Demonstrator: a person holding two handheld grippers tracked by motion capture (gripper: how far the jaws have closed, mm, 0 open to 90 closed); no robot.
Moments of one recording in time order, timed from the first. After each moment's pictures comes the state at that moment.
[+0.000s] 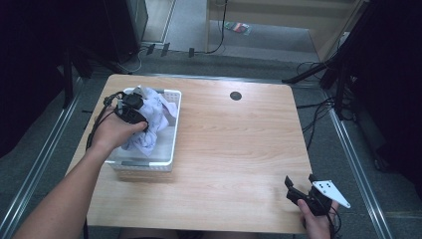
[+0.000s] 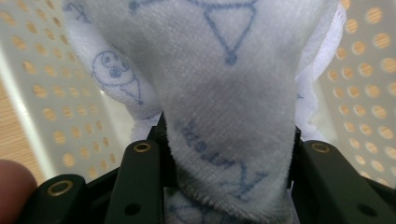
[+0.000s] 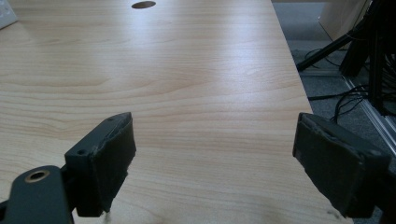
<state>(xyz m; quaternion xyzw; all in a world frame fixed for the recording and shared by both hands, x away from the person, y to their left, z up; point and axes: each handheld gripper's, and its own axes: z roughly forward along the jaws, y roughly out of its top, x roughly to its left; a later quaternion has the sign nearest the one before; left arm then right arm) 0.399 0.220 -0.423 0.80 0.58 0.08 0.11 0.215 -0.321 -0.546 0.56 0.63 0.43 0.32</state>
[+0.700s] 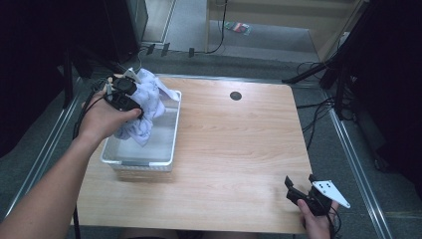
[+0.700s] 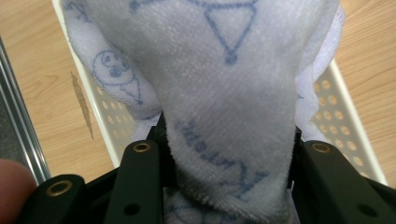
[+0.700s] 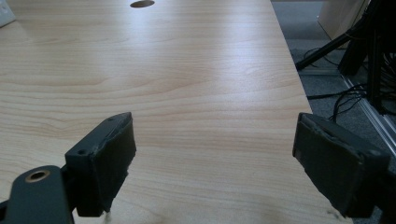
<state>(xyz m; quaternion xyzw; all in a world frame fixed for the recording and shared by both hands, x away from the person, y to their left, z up) 0.389 0.219 -0.359 0.80 0.57 0.11 0.14 0.215 -0.321 -0.546 0.56 0.63 0.43 0.33</state>
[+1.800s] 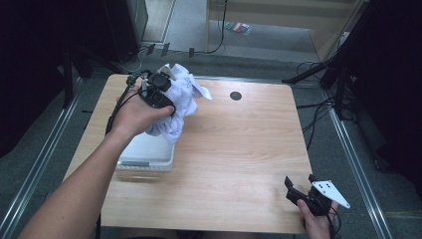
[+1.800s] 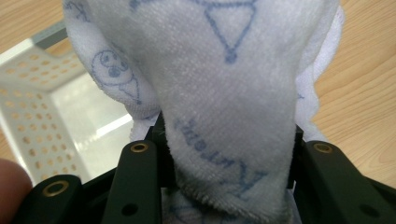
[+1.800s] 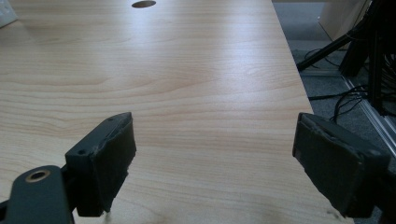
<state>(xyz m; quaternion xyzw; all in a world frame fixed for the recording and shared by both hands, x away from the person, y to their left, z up) 0.394 0.134 -0.345 0.83 0.51 0.11 0.17 0.214 -0.320 -0.546 0.56 0.63 0.43 0.33</state>
